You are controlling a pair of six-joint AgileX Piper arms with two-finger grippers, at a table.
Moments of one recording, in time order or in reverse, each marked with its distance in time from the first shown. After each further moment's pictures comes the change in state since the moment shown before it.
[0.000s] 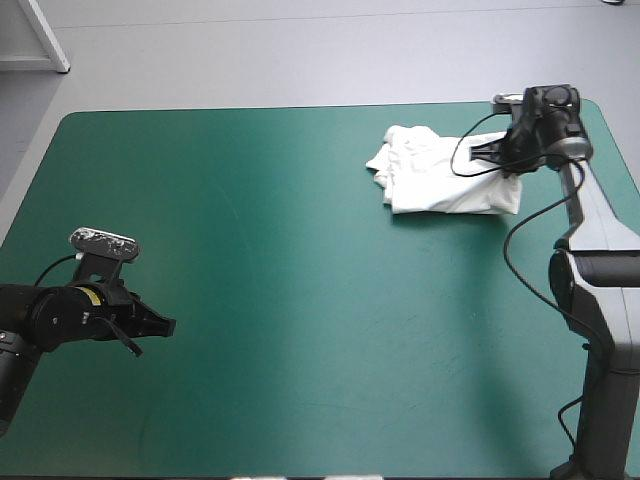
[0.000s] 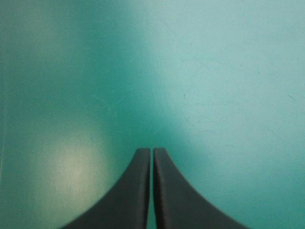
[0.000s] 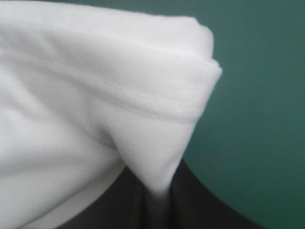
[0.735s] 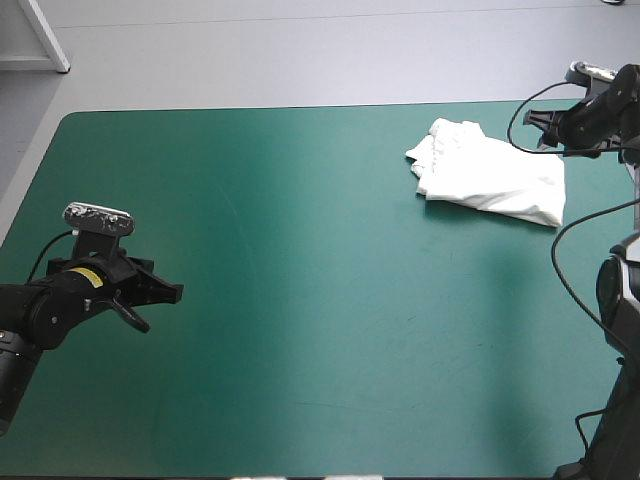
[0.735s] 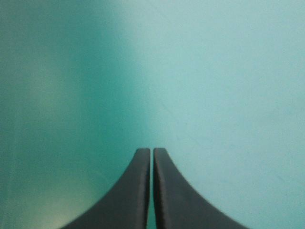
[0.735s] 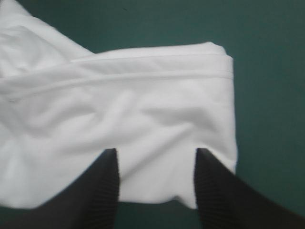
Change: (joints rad) left arm 0.000 0.000 0.000 -0.043 -0.258 0.001; right arm -0.195 -0.140 0.010 0.253 0.007 0.008
